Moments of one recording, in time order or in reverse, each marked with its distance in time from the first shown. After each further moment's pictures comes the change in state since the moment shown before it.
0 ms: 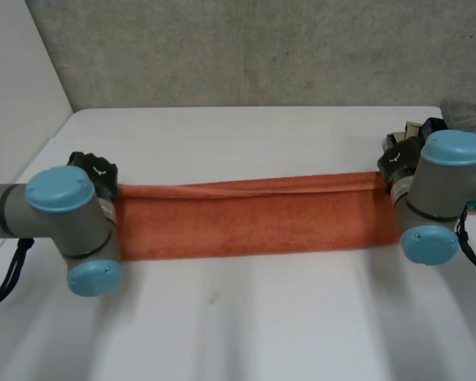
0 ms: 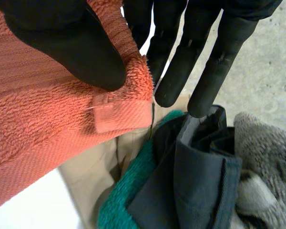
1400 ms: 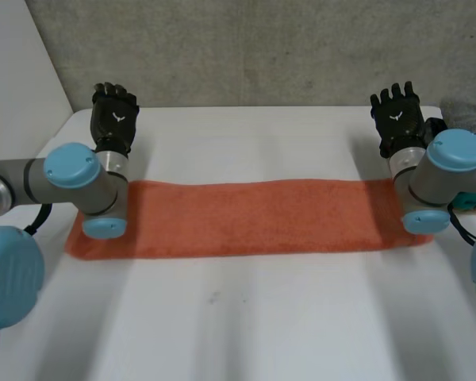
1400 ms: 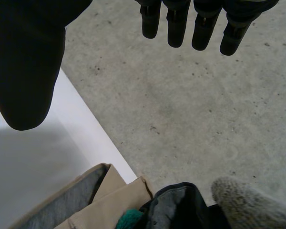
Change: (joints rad) left arm 0.054 -0.279 0.481 0.138 0.279 -0.007; right arm -0.065 0.206 -0.308 -0.257 -0.219 0.368; left_hand -0.835 -0.880 -0.875 -0.885 -0.860; right_hand -0.753 -0.821 -0.833 -0.840 -0.840
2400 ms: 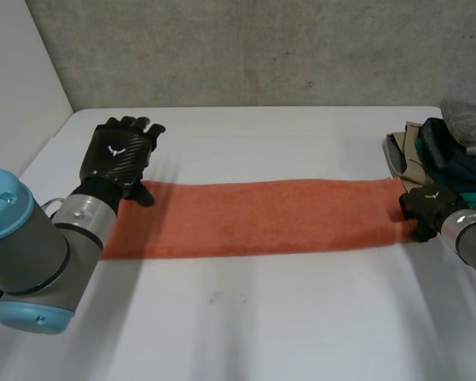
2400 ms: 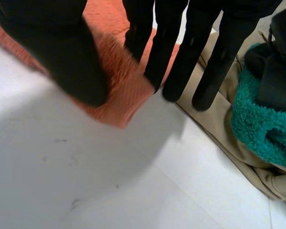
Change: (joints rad) left arm -0.075 0.724 -0.832 -0.113 0.156 -0.487; right arm -0.188 -0.422 0.680 0.387 -0.159 0.033; left_hand 0.000 0.000 0.001 0.000 0.001; right_hand 0.665 0.685 0.683 0.686 0.665
